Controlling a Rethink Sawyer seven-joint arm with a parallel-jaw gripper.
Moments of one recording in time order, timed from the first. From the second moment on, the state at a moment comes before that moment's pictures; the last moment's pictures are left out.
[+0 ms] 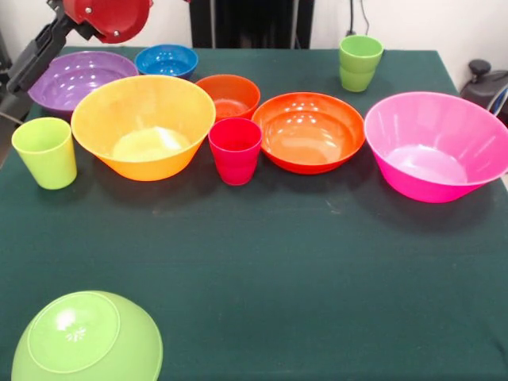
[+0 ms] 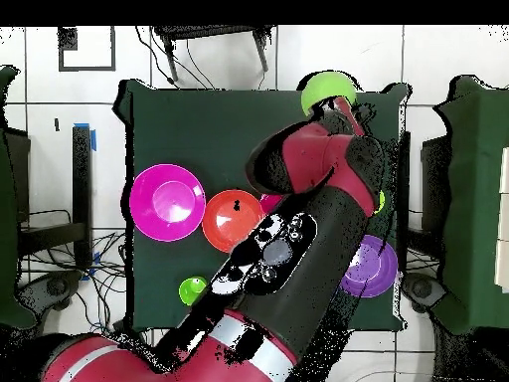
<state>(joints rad) 0.05 -0.35 -0.71 1.12 -0.19 0.24 3.02</state>
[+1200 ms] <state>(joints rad) -0.02 -0.35 -0.59 1.13 -0.10 0.21 3.02</state>
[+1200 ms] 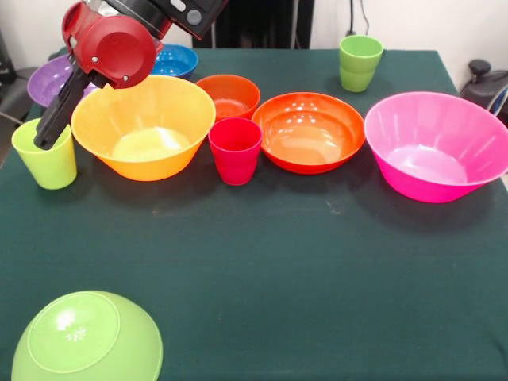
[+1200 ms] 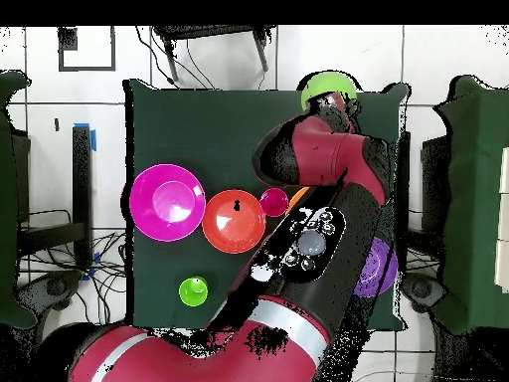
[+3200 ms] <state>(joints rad) -0.05 -0.36 -0.60 1.10 -0.02 0.26 3.02</state>
